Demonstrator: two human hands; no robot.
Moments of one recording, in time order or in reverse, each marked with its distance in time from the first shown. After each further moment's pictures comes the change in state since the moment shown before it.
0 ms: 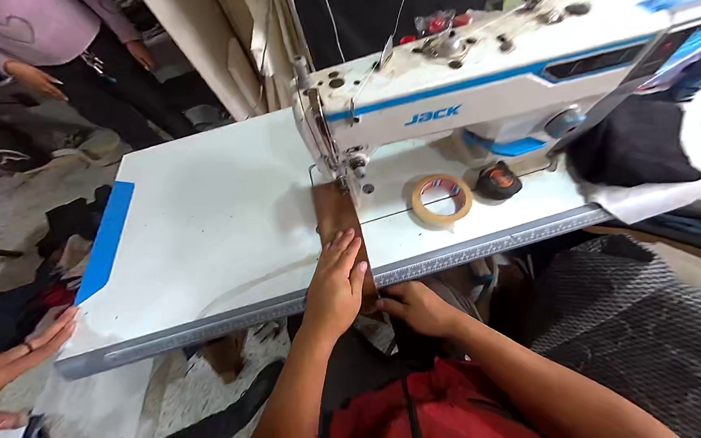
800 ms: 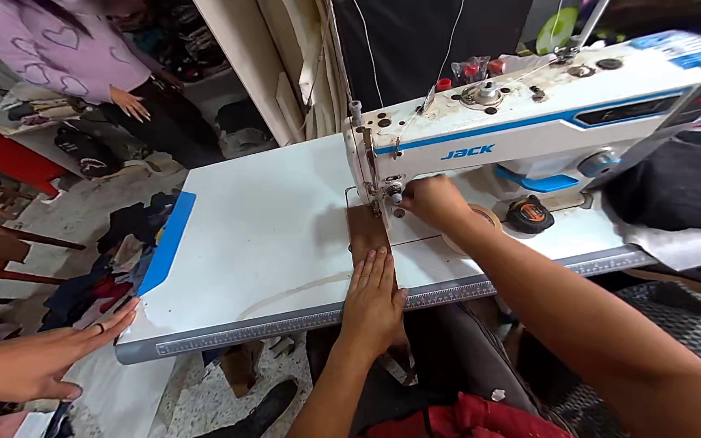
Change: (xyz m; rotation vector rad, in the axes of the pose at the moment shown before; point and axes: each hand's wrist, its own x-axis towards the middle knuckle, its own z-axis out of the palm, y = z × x) left_hand 0.005 0.012 0.008 0.339 -0.192 -0.032; right_hand 0.104 -0.094 -0.151 -0.589 0.553 -0.237
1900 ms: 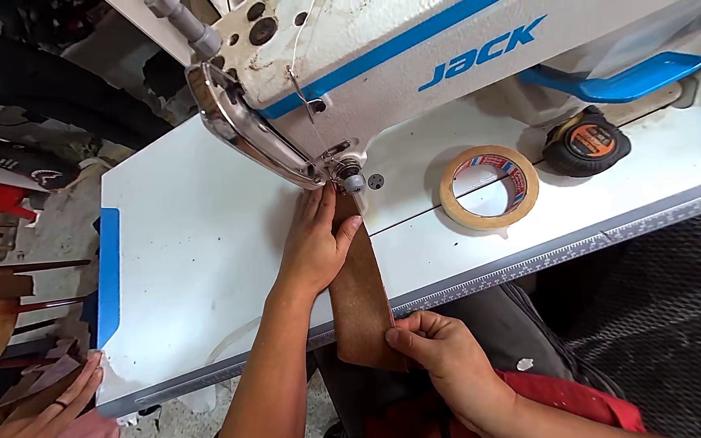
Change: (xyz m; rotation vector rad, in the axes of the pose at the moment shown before) left_hand 0.108 -0.075 -0.023 -0.102 0.031 0.064; right_hand -0.185 -0.078 0.088 1.498 -0.116 0.991
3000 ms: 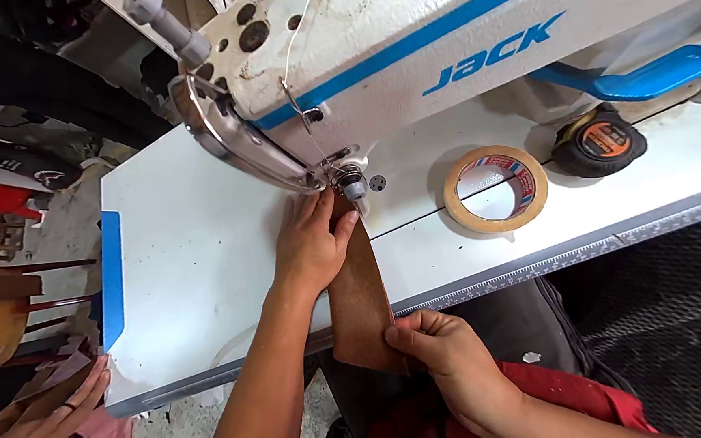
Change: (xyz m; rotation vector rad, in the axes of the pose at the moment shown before) left_hand 0.004 0.004 -0.007 0.149 -0.007 -0.059; right_hand 0.001 -0.016 0.007 0.129 -0.036 0.069
